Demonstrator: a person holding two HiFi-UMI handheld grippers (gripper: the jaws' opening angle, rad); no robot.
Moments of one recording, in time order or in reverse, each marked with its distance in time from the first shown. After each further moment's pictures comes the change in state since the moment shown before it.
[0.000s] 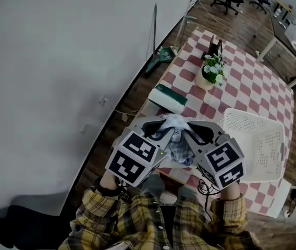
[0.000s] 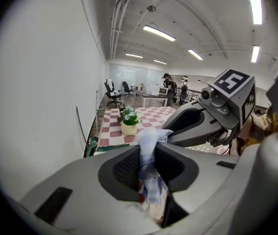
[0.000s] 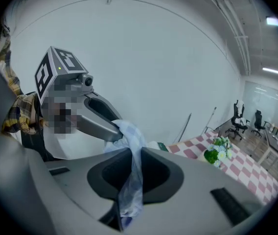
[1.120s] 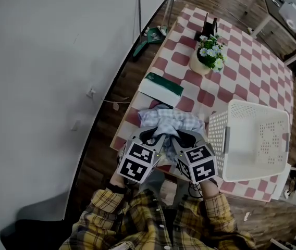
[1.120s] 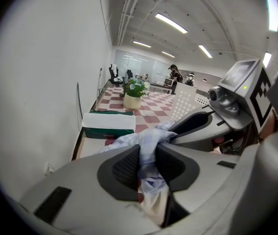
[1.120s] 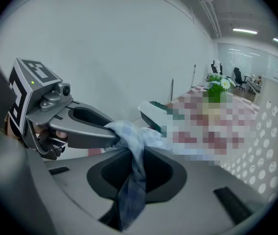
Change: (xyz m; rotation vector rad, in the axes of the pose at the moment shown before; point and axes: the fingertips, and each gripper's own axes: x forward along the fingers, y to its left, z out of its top) left arm 0.092 0.024 -0.120 -0.119 0.094 -0.015; right arm 0.091 0.004 -0.126 0.364 0.190 -0.092
